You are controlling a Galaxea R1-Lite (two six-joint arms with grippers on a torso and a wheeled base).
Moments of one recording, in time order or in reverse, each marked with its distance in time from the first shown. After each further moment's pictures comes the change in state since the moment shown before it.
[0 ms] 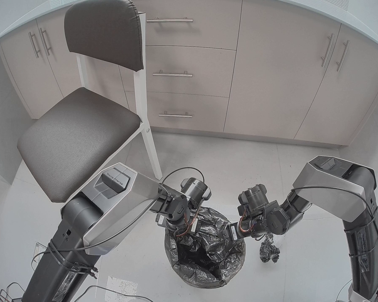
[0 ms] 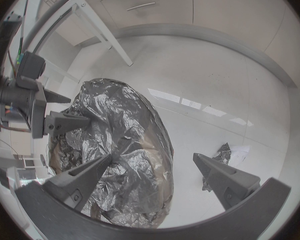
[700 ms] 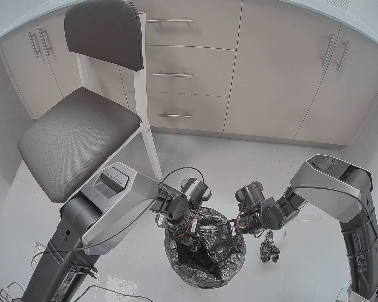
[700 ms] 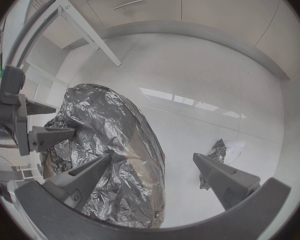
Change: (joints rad) left arm -0.002 -0.007 0.001 0.025 -0.001 -0.018; right arm -0.003 0.029 -0.093 0.093 -0.069 0.071
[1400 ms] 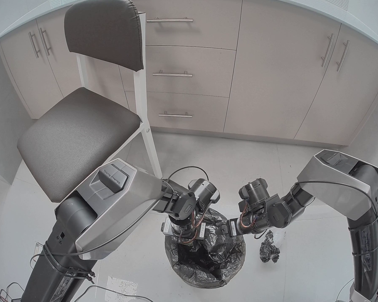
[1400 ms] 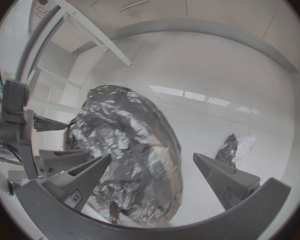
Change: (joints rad) left arm -0.053 -0.061 0.012 0.122 -0.121 -0.123; right arm -0.002 -0.063 0.049 0.015 0.146 0.027
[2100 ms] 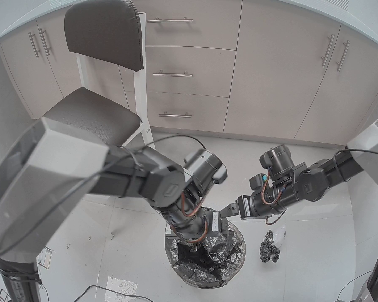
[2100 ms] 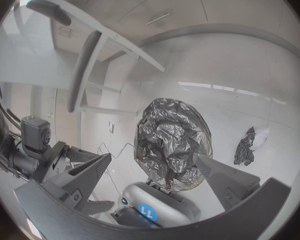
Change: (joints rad) left arm -0.088 -0.387 0.205 0.081 -0.299 -0.180; right arm -0.015 -0.332 0.030 0.250 0.317 0.073
